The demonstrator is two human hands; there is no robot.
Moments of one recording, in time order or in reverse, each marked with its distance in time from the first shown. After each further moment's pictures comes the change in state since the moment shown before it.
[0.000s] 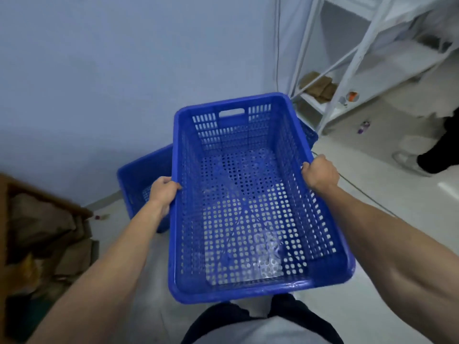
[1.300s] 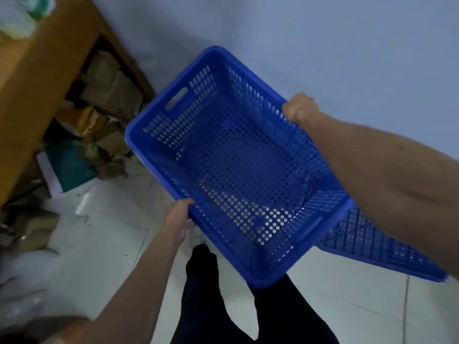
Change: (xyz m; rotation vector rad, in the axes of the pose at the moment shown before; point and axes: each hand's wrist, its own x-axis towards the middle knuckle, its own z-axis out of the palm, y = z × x) left_hand 0.207 -0.119 -0.046 -0.835 0.483 -0.663; right_hand 0.130 -0.582 0.321 -0.379 -0.607 -0.791
